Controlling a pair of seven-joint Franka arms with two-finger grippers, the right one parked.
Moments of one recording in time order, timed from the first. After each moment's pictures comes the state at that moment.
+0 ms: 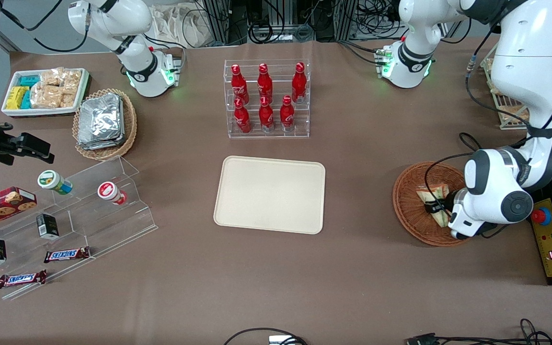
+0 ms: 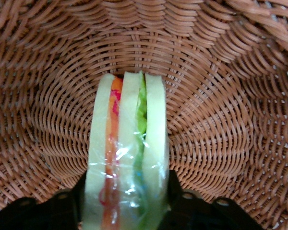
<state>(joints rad) 0.08 0.56 -0.08 -1.81 0.03 2.05 -0.34</state>
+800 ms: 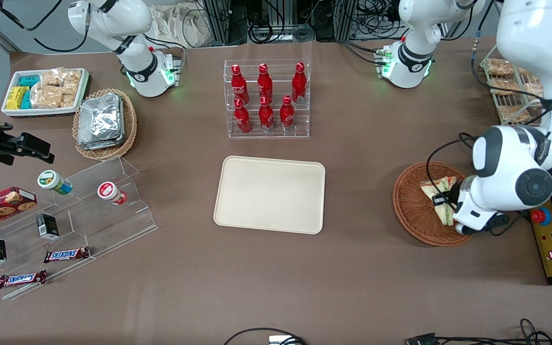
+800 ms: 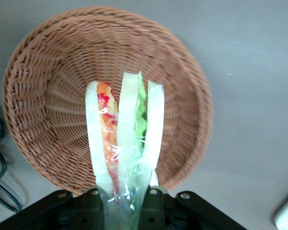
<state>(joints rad) 0.06 0.35 -0.17 -1.78 0.03 1.91 -0.34</state>
